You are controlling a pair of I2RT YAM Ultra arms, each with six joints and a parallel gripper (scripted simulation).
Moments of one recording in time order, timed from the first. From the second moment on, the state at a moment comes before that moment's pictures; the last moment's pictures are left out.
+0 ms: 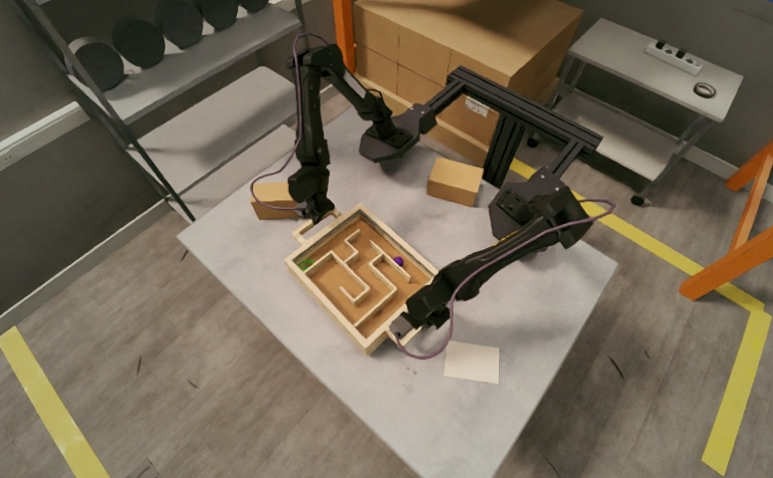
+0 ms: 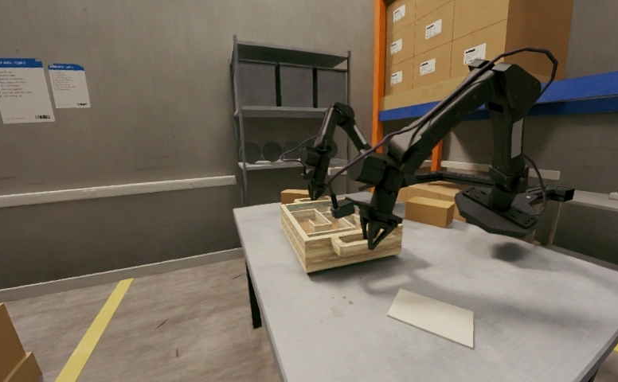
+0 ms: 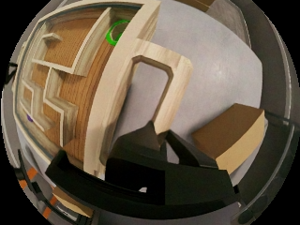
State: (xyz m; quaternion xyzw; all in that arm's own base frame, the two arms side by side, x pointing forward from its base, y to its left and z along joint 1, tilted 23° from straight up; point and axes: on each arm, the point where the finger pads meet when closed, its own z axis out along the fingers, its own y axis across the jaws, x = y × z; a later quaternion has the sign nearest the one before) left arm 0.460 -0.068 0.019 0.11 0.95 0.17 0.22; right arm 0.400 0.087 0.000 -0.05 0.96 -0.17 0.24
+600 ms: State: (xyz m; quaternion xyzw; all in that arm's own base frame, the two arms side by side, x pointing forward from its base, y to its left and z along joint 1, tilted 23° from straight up) left arm 0.461 -0.070 0.024 0.11 0.95 0.17 0.22; right arm 0.401 0.089 0.003 -0.05 0.96 -0.17 0.24
